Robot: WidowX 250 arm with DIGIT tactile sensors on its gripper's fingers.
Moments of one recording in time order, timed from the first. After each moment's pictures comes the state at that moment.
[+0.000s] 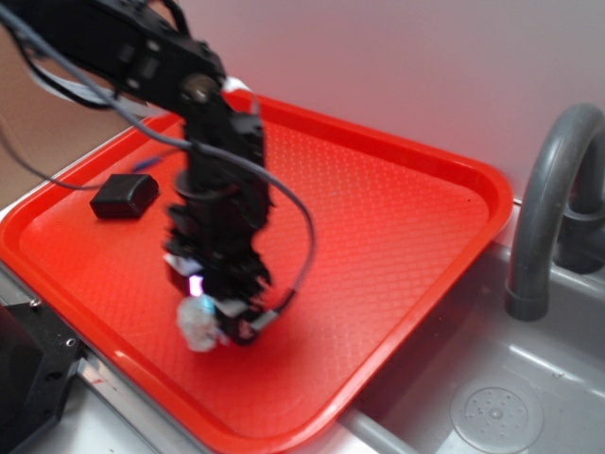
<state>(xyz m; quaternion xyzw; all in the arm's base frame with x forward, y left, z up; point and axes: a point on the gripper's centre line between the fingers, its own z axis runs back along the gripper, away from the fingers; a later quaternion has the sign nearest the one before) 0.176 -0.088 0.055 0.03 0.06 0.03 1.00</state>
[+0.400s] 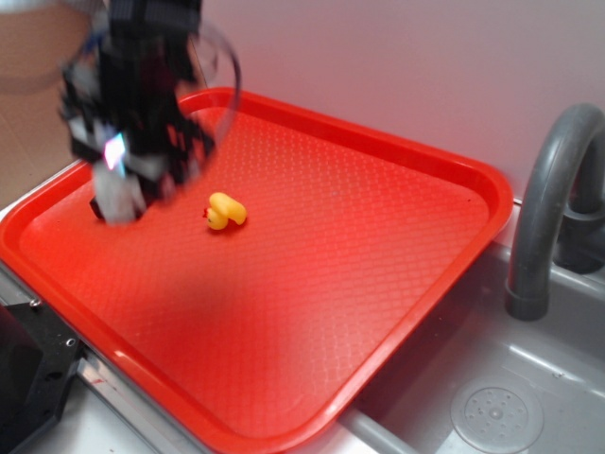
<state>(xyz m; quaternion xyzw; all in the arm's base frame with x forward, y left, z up) 0.180 -0.015 0.152 0.18 0.11 0.25 0.95</state>
